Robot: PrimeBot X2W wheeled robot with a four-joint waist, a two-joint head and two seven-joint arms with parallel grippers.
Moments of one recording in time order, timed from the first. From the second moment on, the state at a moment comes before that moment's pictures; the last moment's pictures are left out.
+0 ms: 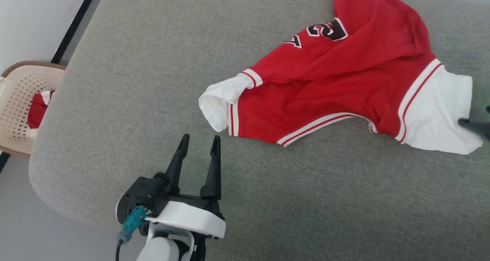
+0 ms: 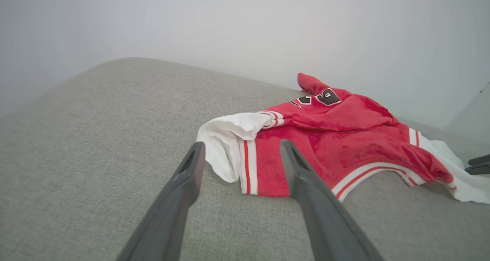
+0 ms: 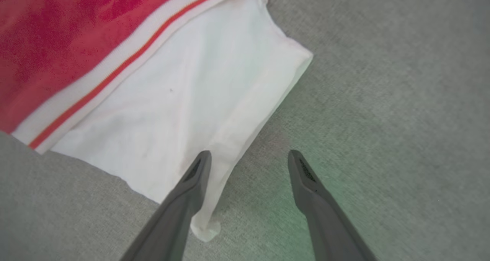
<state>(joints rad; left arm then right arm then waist) -0.14 0.05 -0.33 0.10 -0.35 0.05 -0.26 -0.82 -0.99 0.78 0.35 1.06 0.13 0.71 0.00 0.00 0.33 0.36</state>
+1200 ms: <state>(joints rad) -0.14 0.05 -0.24 0.10 -0.29 0.01 -0.26 -0.33 -0.91 0.11 0.37 0.75 0.13 0.61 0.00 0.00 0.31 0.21</state>
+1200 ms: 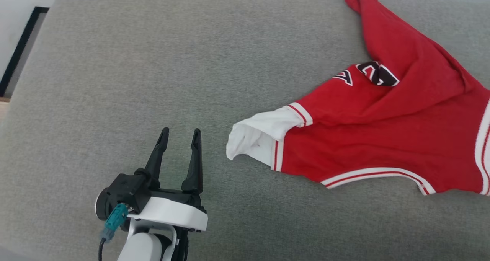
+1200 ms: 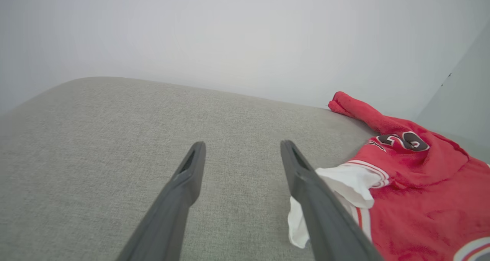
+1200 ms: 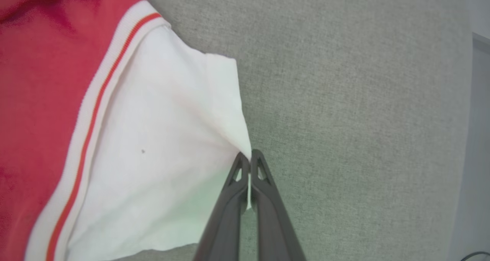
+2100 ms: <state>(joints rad) -0.70 0.66 -0.95 0.17 -0.71 -0.13 0.29 -0.27 -0.55 -0.14 0.10 0.43 0.13 0.21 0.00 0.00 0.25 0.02</state>
